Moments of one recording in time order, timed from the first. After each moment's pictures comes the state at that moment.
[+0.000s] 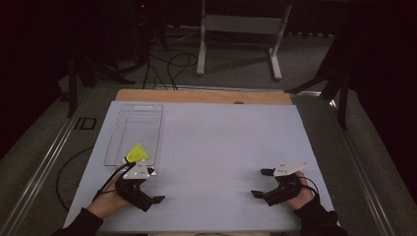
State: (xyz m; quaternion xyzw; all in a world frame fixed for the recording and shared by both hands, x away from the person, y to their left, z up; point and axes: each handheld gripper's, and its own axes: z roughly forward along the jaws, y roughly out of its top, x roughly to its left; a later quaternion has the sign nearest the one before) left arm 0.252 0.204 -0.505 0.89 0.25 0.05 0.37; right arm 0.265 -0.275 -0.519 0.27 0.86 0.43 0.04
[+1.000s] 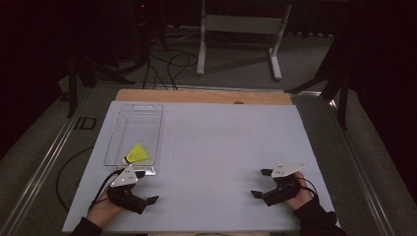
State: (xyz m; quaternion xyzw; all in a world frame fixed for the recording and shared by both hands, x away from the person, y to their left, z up) left arm 0.239 0.227 -0.532 0.86 0.29 0.07 0.42; right arm 0.267 -0.274 -0.528 0.27 0.87 0.41 0.06
